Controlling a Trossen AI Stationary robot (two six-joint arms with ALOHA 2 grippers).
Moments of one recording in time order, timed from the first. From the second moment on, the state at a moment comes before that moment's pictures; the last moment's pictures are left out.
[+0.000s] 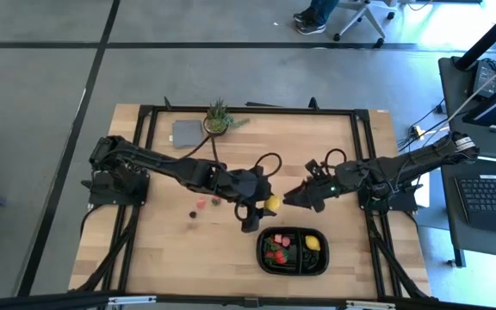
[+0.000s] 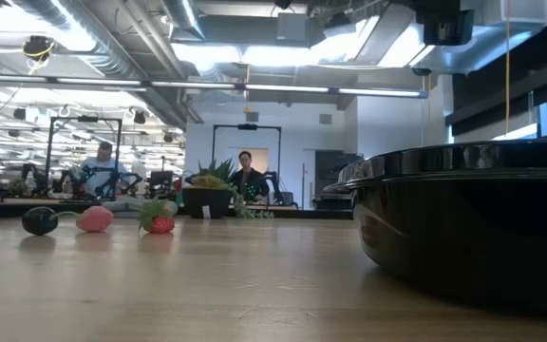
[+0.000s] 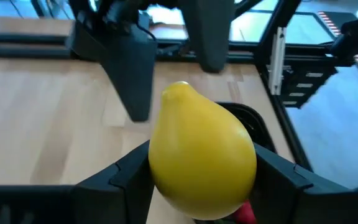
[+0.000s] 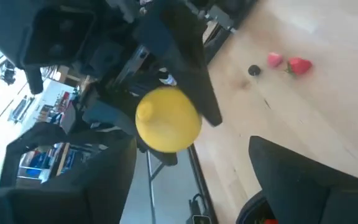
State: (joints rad) left arm -0.21 1.74 1.57 -0.39 -0.08 -0.17; right arm 0.30 1.07 0.78 0.02 0.07 1.11
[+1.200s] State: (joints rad) left arm -0.17 1.74 1.57 -0.30 -0.24 -0.04; right arm 0.27 1.15 0.78 0.22 0.22 1.04
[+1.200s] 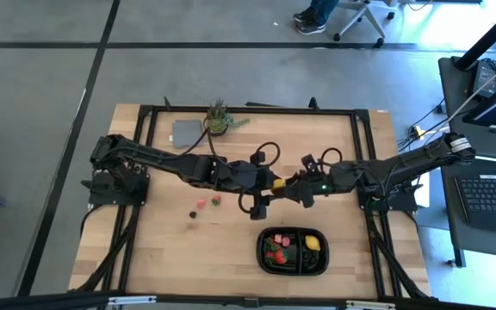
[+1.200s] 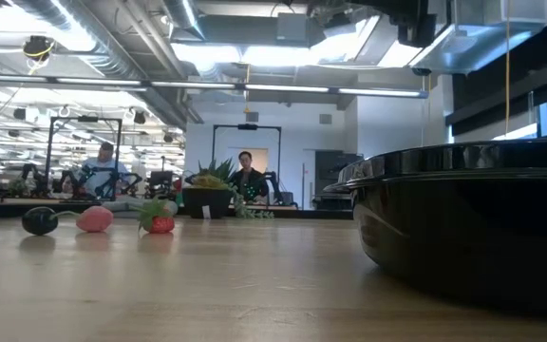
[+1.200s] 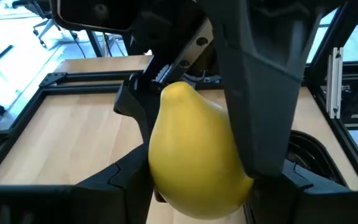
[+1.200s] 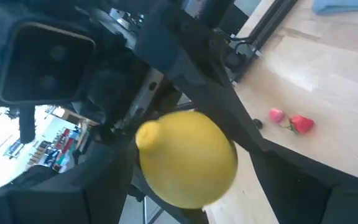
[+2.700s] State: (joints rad) left arm -0.19 1.74 1.57 -0.29 -0.27 -0.02; right arm 0.25 1.15 0.78 0.23 0.20 1.03
